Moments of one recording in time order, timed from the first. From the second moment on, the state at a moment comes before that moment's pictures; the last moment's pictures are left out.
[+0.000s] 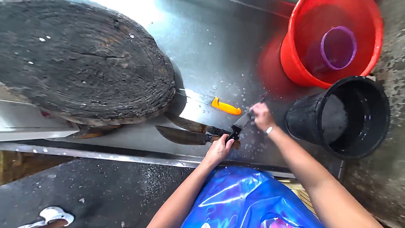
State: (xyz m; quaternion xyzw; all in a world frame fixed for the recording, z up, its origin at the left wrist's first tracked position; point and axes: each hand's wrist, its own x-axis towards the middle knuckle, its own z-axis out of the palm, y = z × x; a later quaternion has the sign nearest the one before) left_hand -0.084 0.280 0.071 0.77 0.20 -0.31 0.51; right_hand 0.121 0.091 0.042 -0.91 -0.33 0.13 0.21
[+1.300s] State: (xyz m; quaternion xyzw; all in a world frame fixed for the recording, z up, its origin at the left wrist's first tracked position) left_hand -0.083 0.290 0.065 0.74 0.23 -0.30 0.56; right_hand 0.069 0.102 0.049 -0.90 -0.36 0.11 0.23
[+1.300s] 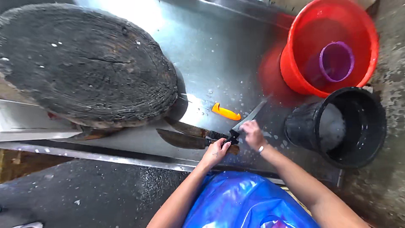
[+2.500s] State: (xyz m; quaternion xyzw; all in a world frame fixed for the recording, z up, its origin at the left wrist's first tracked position) left_hand -0.088 0.280 0.075 0.78 0.20 -0.28 0.53; right_hand 0.062 0.021 0.249 -0.92 -0.26 0.04 0.28
